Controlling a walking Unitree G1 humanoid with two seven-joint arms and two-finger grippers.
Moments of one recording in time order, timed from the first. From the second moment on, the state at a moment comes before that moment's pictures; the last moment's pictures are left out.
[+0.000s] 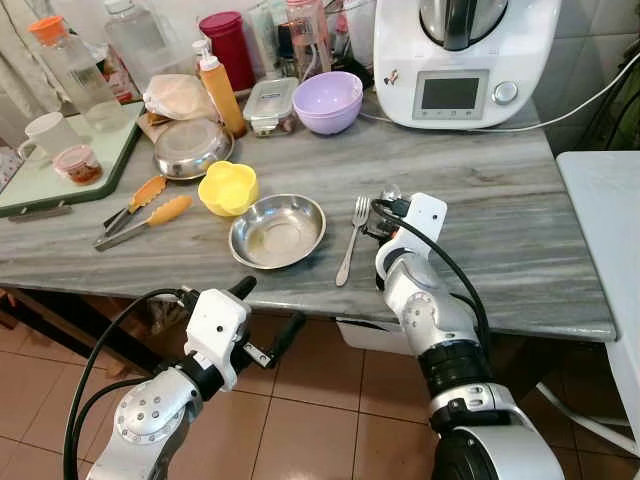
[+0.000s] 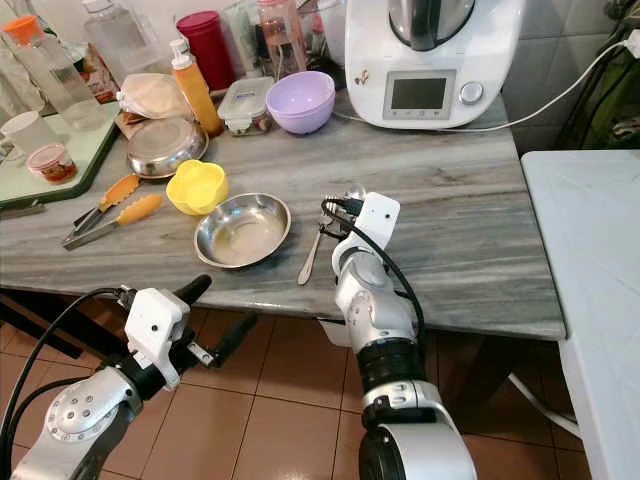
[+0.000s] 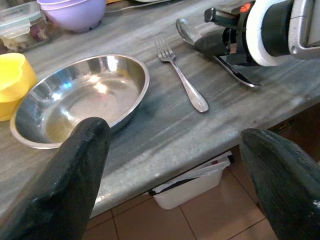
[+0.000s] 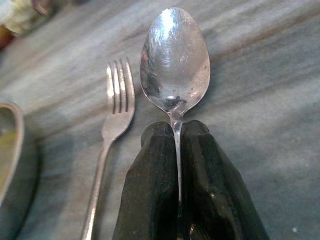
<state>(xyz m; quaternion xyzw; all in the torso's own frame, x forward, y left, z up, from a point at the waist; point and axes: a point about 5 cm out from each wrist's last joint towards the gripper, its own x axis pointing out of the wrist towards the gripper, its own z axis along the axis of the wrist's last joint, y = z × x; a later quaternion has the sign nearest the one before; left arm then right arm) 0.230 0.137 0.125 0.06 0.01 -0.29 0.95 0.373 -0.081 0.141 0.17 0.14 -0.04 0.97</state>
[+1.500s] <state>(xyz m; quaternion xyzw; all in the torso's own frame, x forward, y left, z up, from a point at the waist) 0.235 0.126 0.125 0.04 0.00 -0.29 0.96 0.351 -0.120 0.148 0.03 0.05 -0.11 0.99</state>
